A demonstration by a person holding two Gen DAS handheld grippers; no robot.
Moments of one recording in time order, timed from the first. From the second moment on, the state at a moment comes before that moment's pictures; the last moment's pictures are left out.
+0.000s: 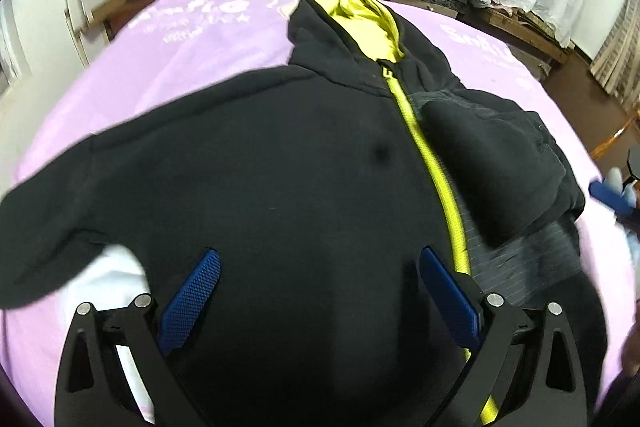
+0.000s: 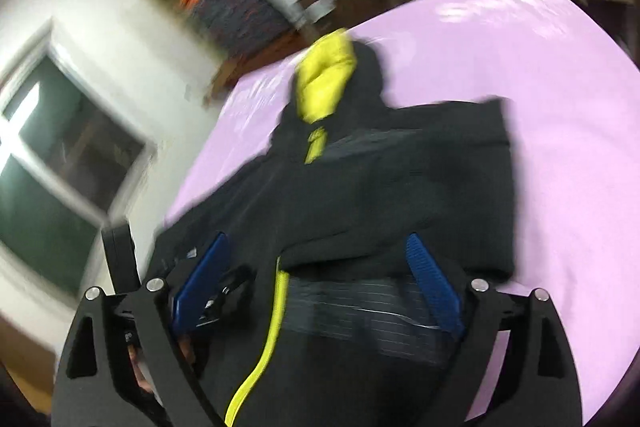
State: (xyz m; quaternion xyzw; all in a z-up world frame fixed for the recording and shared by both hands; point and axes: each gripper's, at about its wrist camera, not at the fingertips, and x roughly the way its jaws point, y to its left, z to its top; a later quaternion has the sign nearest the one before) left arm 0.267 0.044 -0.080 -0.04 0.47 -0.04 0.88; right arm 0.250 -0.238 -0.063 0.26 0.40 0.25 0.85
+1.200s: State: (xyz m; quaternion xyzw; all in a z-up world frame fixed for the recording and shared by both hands) left arm 0.305 0.015 -0.041 -0.04 0.37 0.00 0.93; right arm 0.265 -0.289 -0.111 0.34 0.42 0.18 0.83
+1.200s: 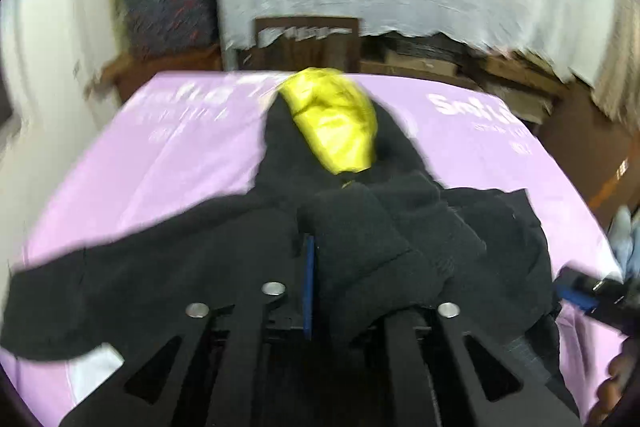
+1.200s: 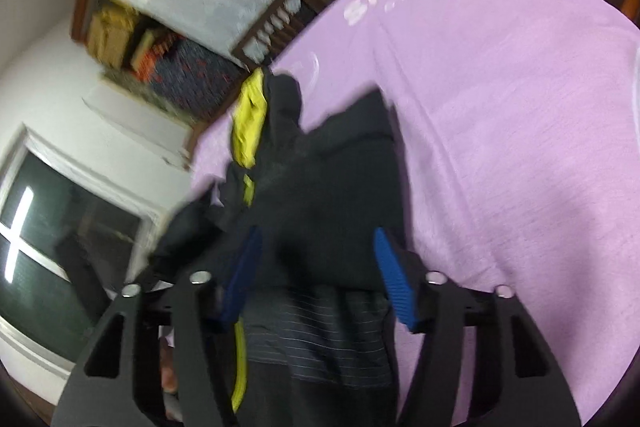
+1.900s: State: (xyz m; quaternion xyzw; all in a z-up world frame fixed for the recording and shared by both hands) left arm 0.273 0.130 -0.068 -0.20 0.38 0.08 0.90; right arm 0.257 -0.232 -0.096 0.16 0.41 0.17 0.88
